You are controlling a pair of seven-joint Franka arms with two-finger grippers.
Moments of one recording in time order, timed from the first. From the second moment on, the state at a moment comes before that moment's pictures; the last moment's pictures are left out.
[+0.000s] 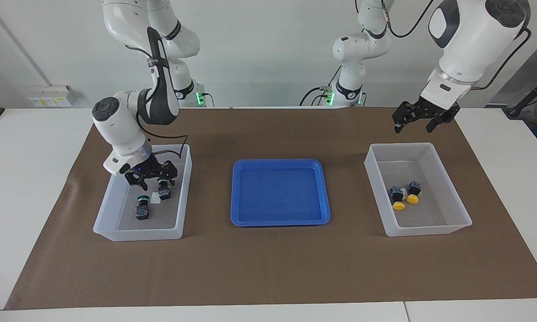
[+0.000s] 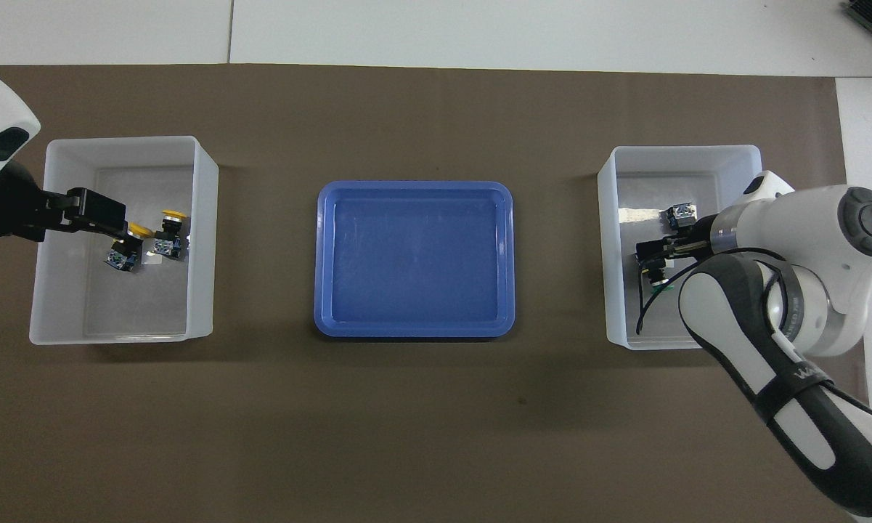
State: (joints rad) left arm 0.18 0.03 -0.29 -1.58 -0.01 1.58 -0.06; right arm 0.07 0.14 -0.06 -2.11 0.17 2.38 -0.23
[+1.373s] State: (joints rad) left arm 0.18 0.02 -0.30 -1.60 -0.01 1.59 -0.06; right arm 0.14 -0.02 -0.05 -1.60 0.00 1.63 0.12
